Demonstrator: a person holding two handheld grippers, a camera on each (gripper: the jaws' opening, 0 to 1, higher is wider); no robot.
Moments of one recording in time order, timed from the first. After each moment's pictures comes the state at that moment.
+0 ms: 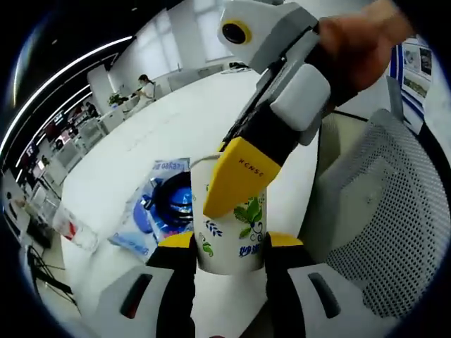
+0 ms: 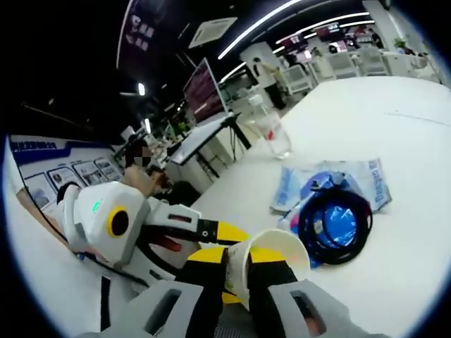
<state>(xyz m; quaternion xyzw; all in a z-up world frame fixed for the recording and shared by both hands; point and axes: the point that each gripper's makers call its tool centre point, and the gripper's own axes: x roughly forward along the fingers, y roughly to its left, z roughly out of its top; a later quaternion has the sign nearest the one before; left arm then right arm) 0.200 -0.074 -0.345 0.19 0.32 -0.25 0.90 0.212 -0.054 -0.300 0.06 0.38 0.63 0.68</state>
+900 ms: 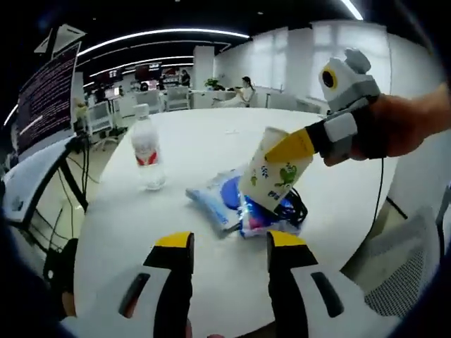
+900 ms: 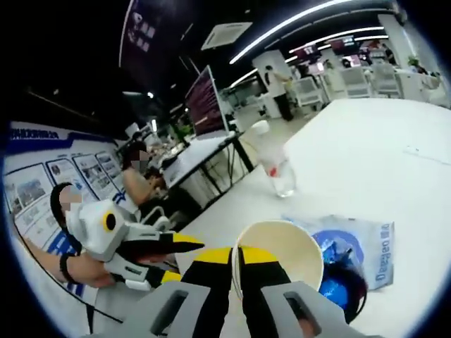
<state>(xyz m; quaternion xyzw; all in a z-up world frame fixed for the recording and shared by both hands) 0.189 0.065 -0.322 -0.05 0.27 0.02 0.96 0.266 0.021 -0.269 0.02 0.33 0.64 0.69</state>
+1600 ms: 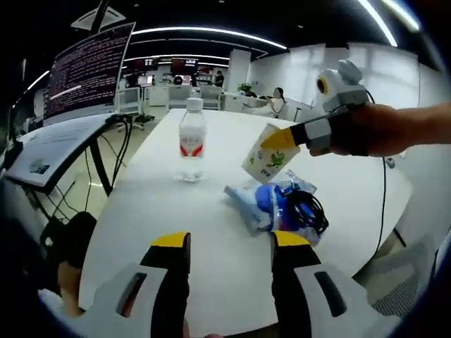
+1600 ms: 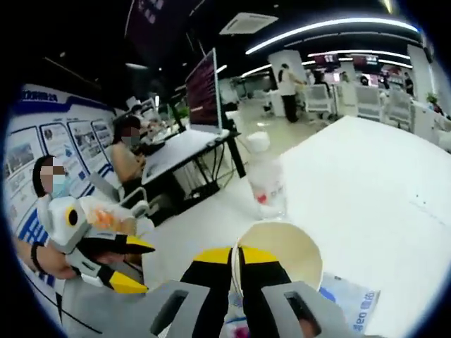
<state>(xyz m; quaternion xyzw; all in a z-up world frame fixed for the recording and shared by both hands) 0.173 0.099 -0.322 -0.11 0.25 0.08 0.96 0.315 0.090 -0.283 -0.07 0.30 0.65 0.69</state>
